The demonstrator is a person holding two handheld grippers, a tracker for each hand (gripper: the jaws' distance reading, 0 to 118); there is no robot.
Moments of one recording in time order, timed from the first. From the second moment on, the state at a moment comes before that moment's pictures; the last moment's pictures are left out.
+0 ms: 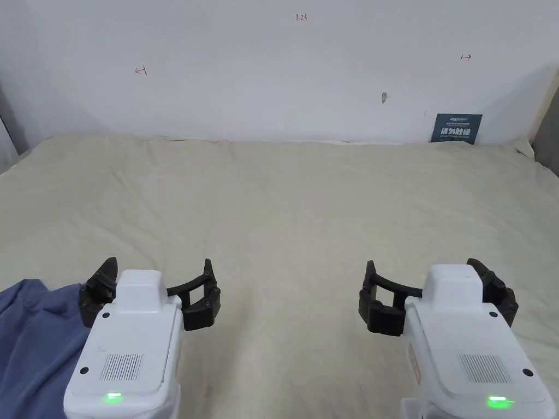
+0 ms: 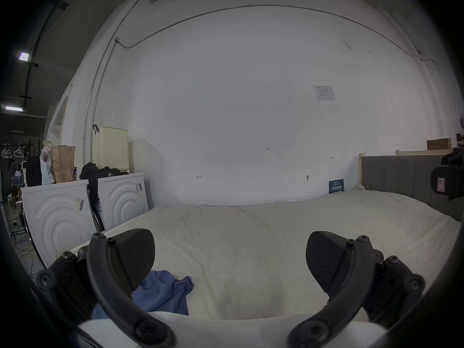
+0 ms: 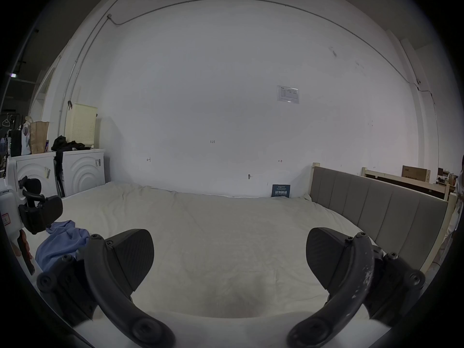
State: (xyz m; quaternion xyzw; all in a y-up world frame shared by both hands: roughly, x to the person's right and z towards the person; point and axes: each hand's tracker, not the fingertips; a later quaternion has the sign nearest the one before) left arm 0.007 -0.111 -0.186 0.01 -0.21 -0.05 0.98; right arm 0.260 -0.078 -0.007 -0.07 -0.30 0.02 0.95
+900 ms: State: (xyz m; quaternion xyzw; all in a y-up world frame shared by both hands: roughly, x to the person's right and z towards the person) left arm 0.008 -0.103 -0.183 0.01 -0.22 -0.03 0.97; right arm 0.263 -0.072 -0.005 -0.07 -0.30 0.02 0.95
